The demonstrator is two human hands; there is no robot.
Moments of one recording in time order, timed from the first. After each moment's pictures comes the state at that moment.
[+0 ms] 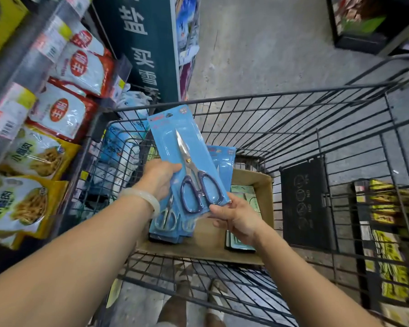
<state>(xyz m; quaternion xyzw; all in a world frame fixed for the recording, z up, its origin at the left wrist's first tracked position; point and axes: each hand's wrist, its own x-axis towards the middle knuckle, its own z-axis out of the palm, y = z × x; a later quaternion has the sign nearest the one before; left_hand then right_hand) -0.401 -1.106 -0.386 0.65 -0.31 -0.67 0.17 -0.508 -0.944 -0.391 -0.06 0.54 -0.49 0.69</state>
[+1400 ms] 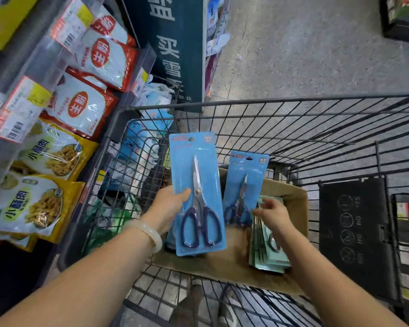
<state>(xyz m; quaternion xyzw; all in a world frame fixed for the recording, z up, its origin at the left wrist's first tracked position) -0.356 -1.105 -0.427 0.65 -0.36 -0.67 0.08 -0.549 -0.982 -0.482 -0.07 0.81 -0.32 0.50</state>
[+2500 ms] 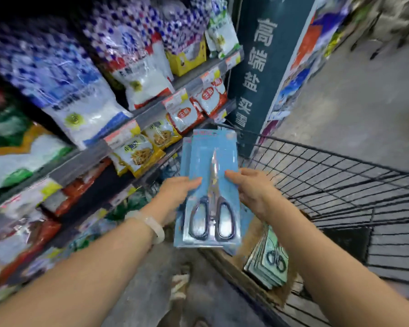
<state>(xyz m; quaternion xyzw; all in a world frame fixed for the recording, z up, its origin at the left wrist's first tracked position) -0.272 -0.966 -0.289 0.63 -0.29 -0.63 0.35 -0.448 -0.983 -0.295 -0.33 0.59 -0.35 0.65</state>
